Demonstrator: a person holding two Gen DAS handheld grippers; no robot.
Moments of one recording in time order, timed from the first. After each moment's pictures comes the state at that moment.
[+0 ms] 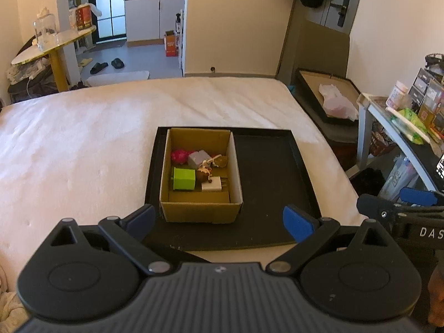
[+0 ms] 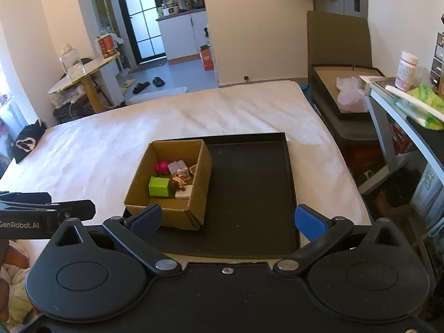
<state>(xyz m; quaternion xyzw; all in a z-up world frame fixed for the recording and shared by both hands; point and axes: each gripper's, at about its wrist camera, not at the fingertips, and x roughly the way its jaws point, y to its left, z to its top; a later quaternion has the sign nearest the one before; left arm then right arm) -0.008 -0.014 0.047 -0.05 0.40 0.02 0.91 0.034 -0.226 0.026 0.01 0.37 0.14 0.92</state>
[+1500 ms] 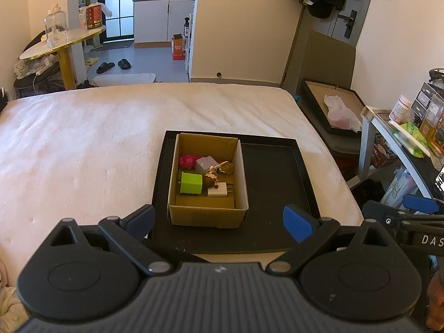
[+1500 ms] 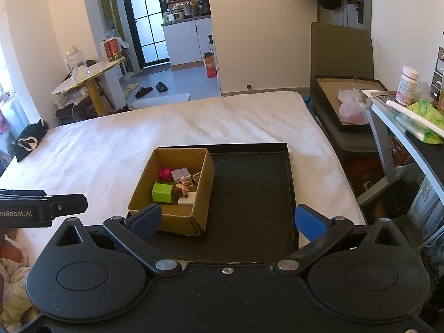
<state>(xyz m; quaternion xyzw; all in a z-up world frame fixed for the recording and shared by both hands) -0.016 0.002 0.055 -0.07 0.40 0.03 0.92 0.030 -0.222 0.031 0.00 0.36 0.14 0.92</state>
